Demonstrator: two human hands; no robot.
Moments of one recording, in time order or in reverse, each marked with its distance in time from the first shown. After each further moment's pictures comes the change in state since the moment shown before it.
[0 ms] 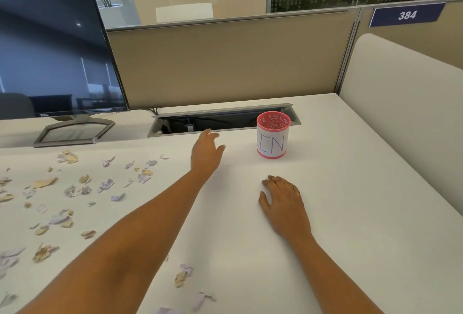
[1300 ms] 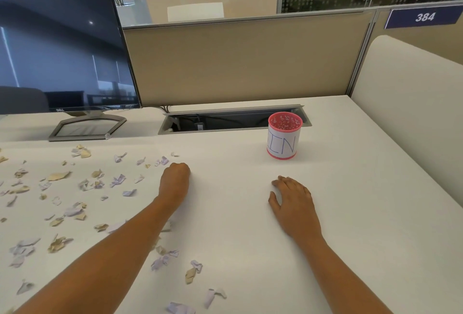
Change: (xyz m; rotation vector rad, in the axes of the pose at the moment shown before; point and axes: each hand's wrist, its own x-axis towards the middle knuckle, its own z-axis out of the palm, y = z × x) left_hand -0.041 -0.091 -0.036 0.437 -0.099 -0.096; right_hand -0.001 -0.001 -0.001 -0.052 -0.009 0.015
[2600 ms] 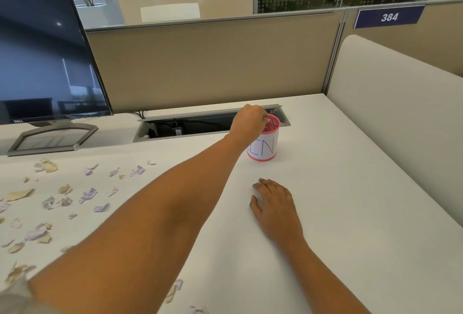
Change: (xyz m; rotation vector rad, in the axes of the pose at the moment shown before) left_hand 0.056 0.226 -0.060 -0.231 0.051 0.481; right_hand -0.001 -0.003 -0.001 0.071 0.100 -0.024
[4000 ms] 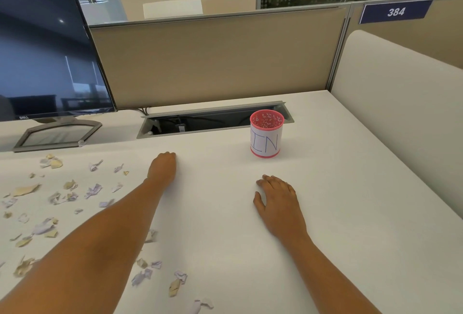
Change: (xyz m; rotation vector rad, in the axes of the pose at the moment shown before) left_hand -0.104 -0.200 0.015 0.293 -0.161 -0.483; right_hand 0.001 0.001 0.001 -0.013 -0.084 0.021
